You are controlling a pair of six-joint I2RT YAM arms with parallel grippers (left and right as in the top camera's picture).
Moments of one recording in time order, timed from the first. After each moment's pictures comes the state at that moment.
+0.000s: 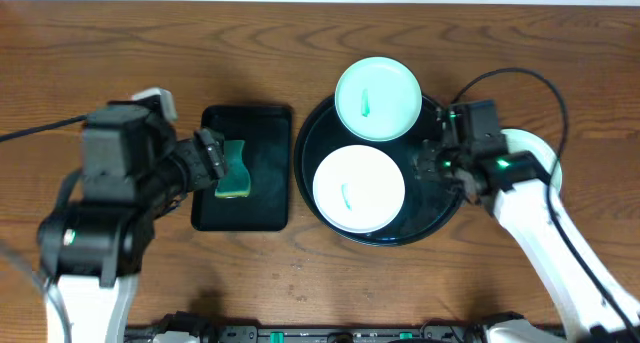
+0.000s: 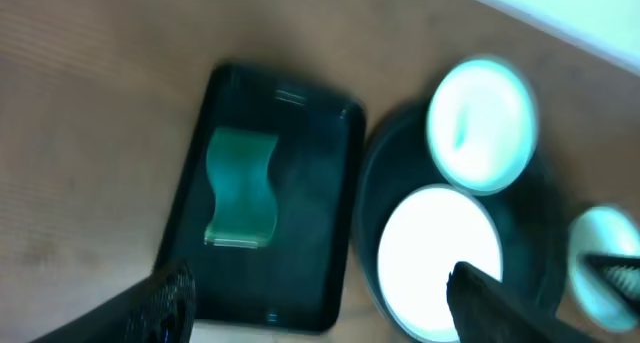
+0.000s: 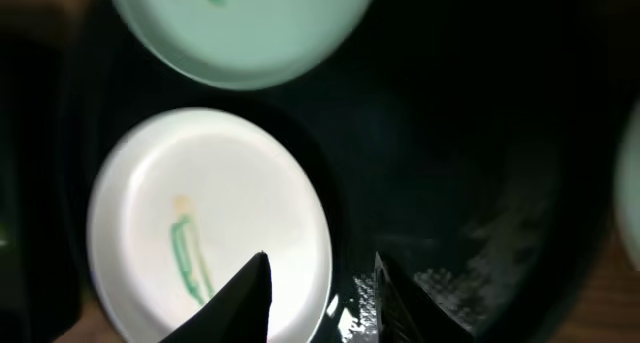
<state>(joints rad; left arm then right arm) -0.08 1.04 1.28 -1.07 0.13 -0.40 0.23 1.36 0.96 -0.65 -0.13 0.38</state>
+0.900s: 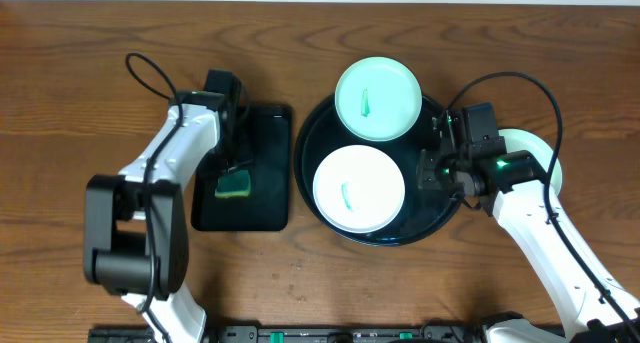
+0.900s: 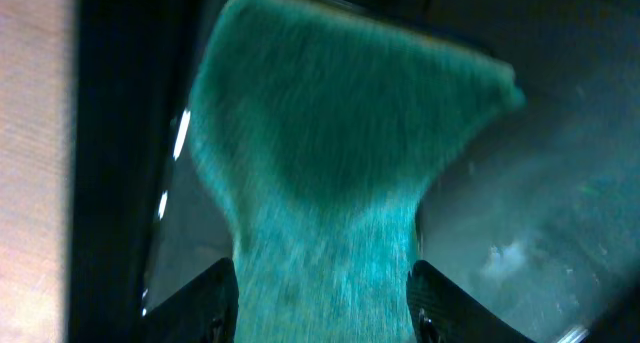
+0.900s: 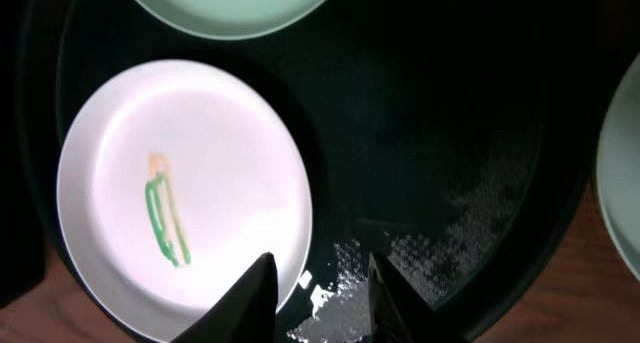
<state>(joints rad) -0.14 1.88 1.25 -0.94 -0.03 -0.47 0.25 1.38 0.96 -0.73 -0.12 0.32</state>
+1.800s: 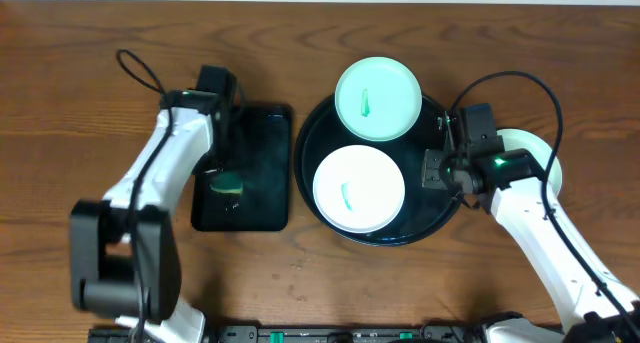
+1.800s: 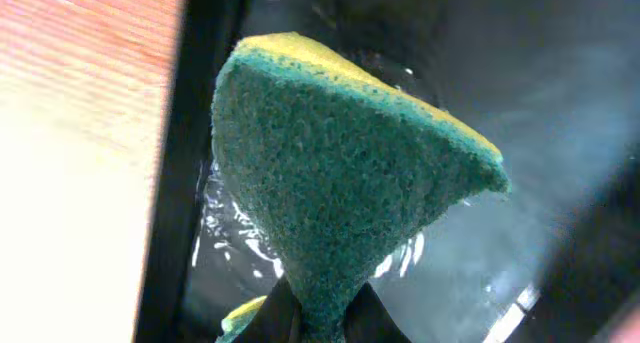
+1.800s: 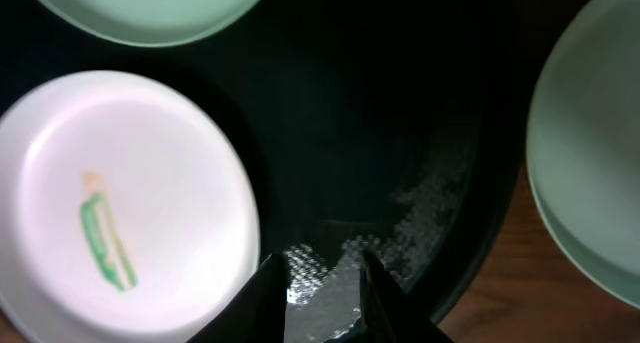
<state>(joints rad) -0.13 1.75 1.26 -1.00 -0.04 -0.43 0.25 1.41 0.96 -0.74 0.00 0.35</state>
